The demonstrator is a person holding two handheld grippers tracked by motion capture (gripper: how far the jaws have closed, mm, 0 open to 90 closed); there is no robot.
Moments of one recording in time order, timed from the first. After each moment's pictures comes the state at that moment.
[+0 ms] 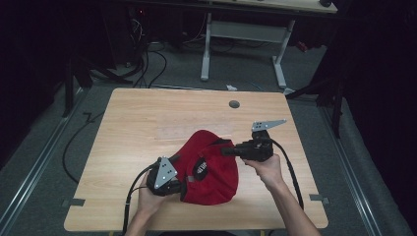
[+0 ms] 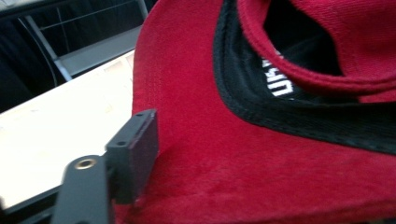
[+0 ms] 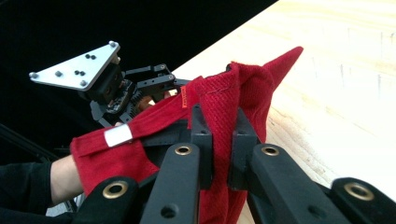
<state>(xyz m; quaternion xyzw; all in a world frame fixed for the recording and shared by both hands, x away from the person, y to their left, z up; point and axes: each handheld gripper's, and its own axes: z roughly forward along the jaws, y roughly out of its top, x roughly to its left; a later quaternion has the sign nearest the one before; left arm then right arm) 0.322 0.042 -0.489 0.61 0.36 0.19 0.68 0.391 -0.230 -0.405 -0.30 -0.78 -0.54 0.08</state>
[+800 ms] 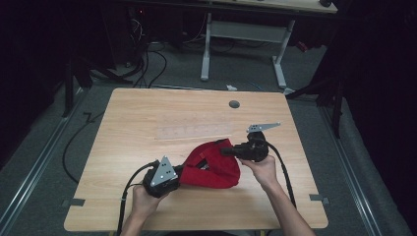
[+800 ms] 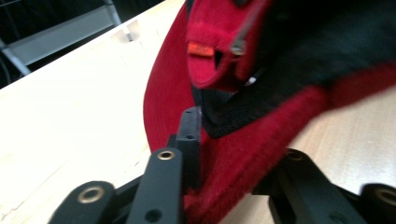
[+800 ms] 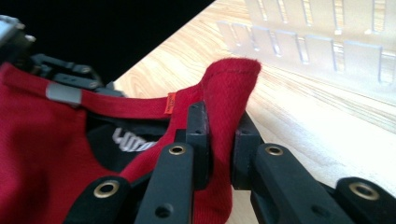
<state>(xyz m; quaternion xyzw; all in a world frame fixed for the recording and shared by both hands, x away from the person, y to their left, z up) 0.313 0.051 -0.468 0.66 0.34 0.11 0.66 0.407 -0.231 -0.438 -0.36 -0.78 -0.51 0.05</state>
